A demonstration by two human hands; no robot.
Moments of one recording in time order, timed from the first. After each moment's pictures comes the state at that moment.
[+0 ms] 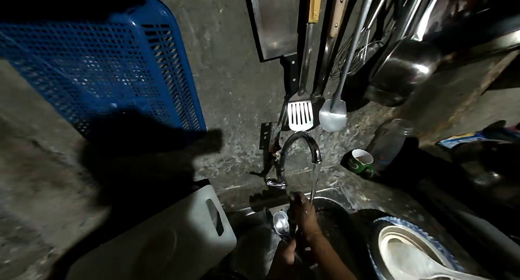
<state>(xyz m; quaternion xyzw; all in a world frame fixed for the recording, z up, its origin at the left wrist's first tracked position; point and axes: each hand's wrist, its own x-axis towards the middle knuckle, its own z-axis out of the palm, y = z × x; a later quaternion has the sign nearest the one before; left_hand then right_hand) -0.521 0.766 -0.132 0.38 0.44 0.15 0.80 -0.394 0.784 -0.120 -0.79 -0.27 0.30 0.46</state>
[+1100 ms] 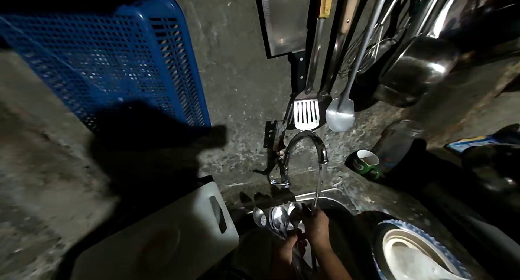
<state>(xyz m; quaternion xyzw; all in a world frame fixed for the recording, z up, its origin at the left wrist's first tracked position) -0.508 0.776 -0.141 0.30 0.50 0.24 0.78 -0.406 0.760 -0.109 -0.86 -0.23 0.25 0.38</state>
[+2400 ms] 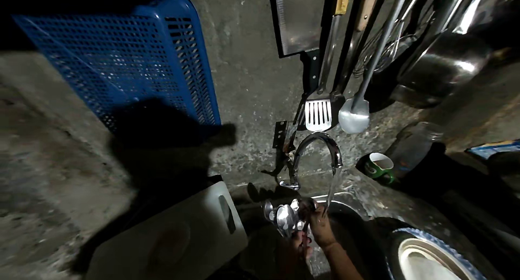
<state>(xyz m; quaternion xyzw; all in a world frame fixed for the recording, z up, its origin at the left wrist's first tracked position) -0.521 0.784 -0.139 0.37 0.46 0.24 0.77 -0.395 0.784 -0.149 -0.64 -0.25 0.32 0.65</state>
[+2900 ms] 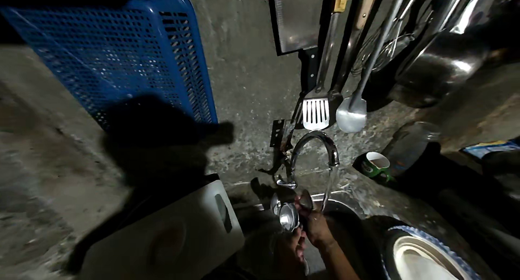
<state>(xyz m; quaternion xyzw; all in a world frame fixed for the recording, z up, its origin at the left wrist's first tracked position) -0.517 0.786 -0.144 0.37 0.45 0.21 0.79 -0.399 0.780 -0.143 -0.61 -0.17 0.40 0.66</state>
